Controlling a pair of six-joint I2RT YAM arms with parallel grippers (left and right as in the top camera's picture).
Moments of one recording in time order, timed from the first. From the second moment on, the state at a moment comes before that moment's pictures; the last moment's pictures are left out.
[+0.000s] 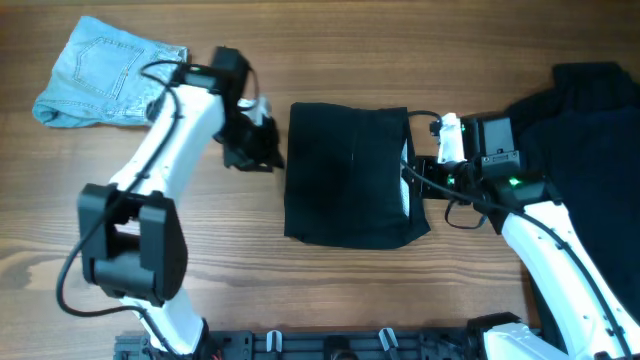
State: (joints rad) left arm -0.25 1.89 1.50 -1.21 0.45 -0.33; right arm 0.18 1.26 0.89 -0.67 -0.33 0.30
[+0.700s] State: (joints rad) left arm -0.17 1.89 1.12 -0.64 0.35 -0.43; right arm -0.01 1.26 0.89 -0.70 -0.58 0.15
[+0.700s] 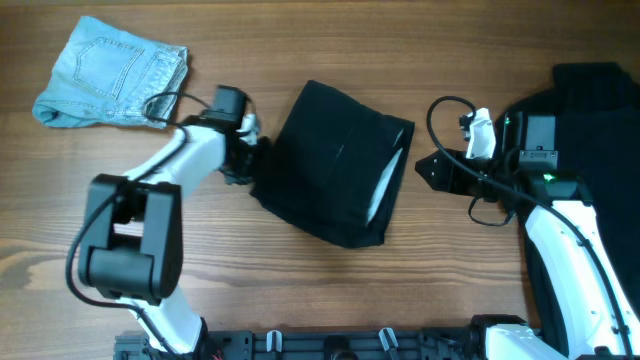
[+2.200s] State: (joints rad) left arm -0.07 1.65 1.10 -0.97 0.72 -0.46; right arm 0.12 1.82 0.95 -0.26 -0.59 0.54
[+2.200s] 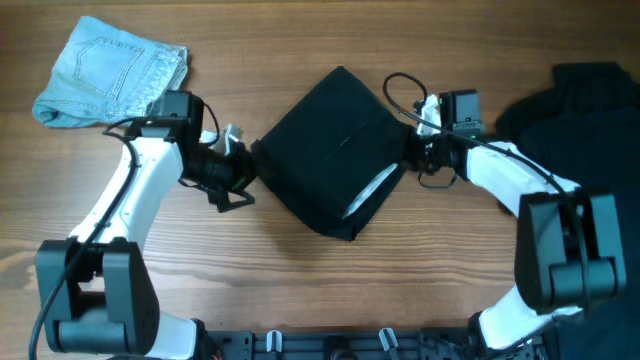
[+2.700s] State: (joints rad) left arm -0.27 1.70 0.72 -0.08 0.60 -1.15; right arm 0.12 1.83 0.96 -0.34 -0.53 0.60
